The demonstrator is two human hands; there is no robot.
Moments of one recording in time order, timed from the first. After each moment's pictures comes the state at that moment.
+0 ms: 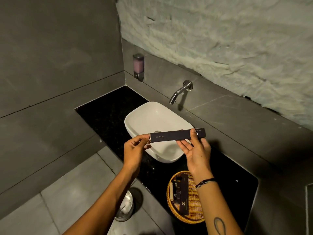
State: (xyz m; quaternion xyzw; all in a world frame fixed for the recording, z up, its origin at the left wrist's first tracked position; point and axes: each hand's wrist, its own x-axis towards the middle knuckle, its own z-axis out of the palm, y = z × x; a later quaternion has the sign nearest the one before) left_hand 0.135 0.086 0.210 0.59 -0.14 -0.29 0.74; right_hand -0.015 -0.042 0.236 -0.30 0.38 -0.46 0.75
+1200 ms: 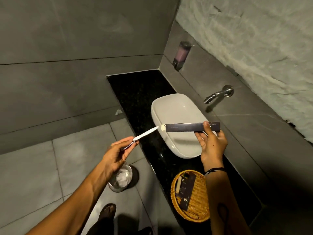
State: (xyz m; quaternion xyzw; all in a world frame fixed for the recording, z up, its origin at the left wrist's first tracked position) left_hand 0.200 0.231 0.126 0.35 0.21 -0.41 0.82; right_hand 0.052 -0.013 0.254 -0.43 0.44 -0.41 0.67
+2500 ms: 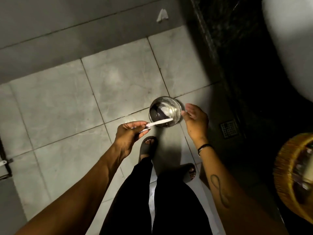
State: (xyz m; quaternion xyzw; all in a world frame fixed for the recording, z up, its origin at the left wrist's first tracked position) left_hand 0.192 0.381 -0.250 0.58 0.27 -0.38 0.67; right_hand 0.122 0.138 -0.252 -0.75 0.43 -0.02 0.50
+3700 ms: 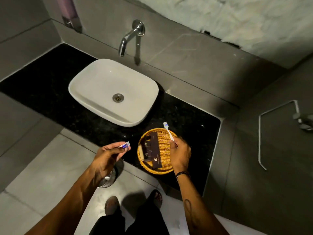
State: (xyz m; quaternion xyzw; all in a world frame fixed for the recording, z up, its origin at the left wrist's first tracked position) left_hand 0.088 0.109 0.051 0.53 0.00 -0.60 0.60; right_hand -0.163 -0.013 0.046 -0.65 0.66 -0.24 0.29
